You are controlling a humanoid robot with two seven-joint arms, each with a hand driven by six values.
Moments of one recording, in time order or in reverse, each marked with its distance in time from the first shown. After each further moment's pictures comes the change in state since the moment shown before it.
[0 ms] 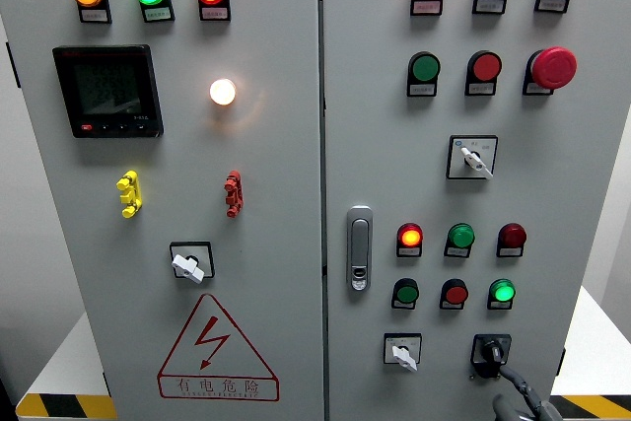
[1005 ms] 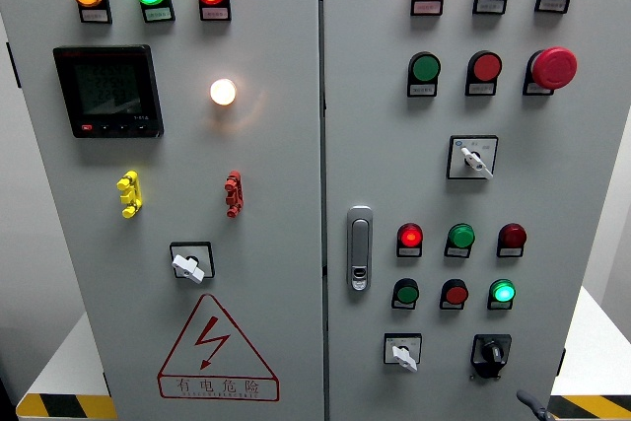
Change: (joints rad) left arm 0.000 0.000 0.000 0.000 0.000 0.000 0.000; right arm -0.131 -0.003 0.002 0.110 -0.047 0.003 0.012
